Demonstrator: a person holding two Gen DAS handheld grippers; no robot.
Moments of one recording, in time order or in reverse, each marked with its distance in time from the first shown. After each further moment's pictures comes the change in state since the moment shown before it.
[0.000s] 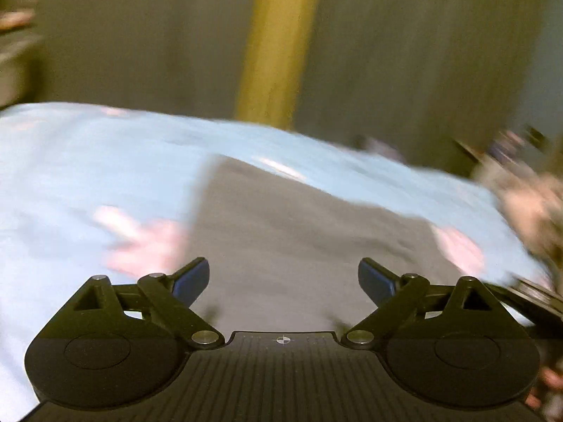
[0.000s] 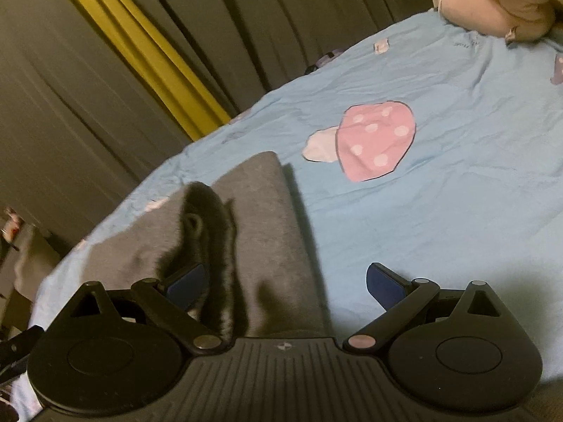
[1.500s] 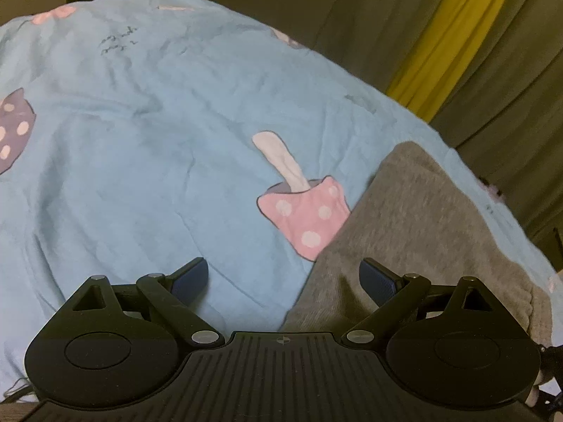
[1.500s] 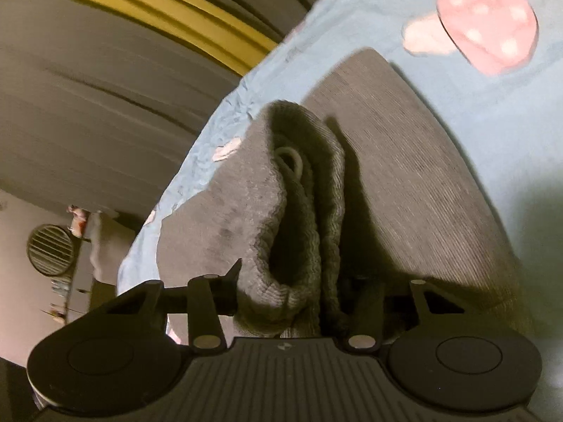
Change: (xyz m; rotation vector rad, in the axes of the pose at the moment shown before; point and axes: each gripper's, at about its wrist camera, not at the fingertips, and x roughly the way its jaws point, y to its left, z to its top) left arm 0.041 0.101 -0.019 -0.435 0.141 0.232; right arm 0.078 0.055 0.002 0.164 0.273 0.234
